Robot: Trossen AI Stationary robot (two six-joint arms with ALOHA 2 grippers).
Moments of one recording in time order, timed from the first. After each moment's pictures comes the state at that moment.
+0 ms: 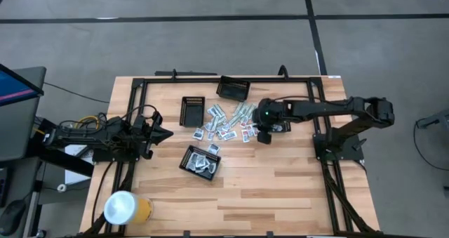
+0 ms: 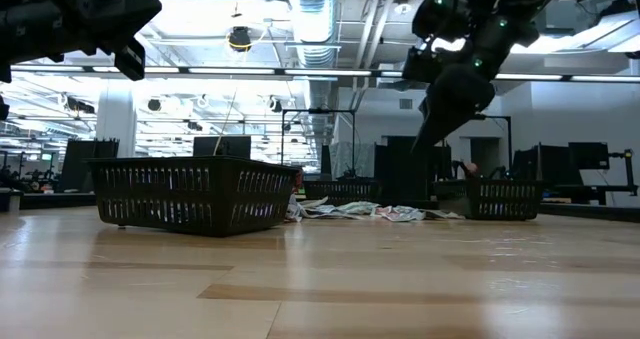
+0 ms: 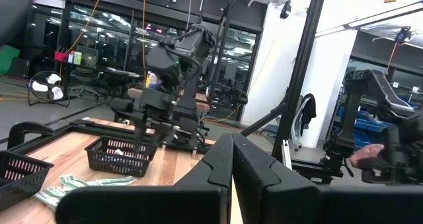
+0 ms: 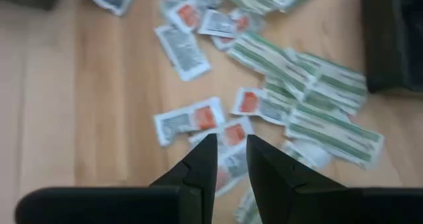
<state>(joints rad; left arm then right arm) -0.03 0.00 0.01 0.39 0.05 -0.19 -0.18 1.39 0.80 -0.36 0.02 -0.09</state>
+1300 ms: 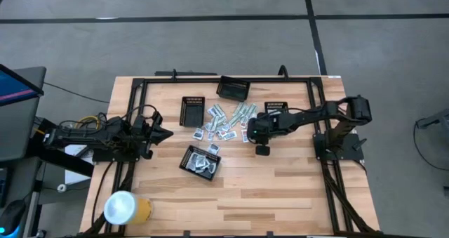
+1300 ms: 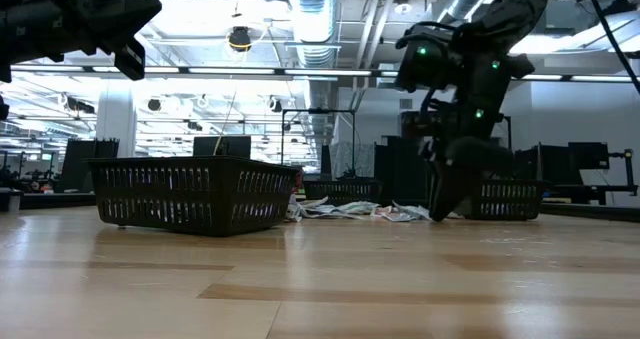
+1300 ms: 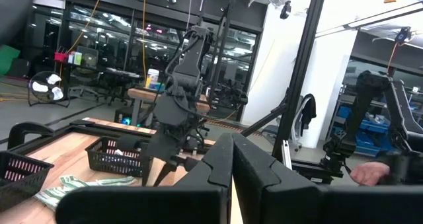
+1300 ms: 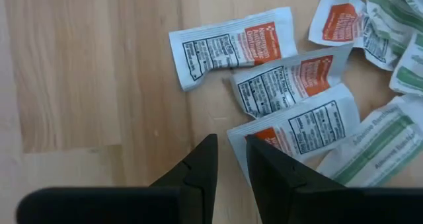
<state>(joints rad) -0.03 0.00 0.01 0.39 0.05 -0.19 -0.07 1.66 0.80 -0.36 0.13 -0.05</state>
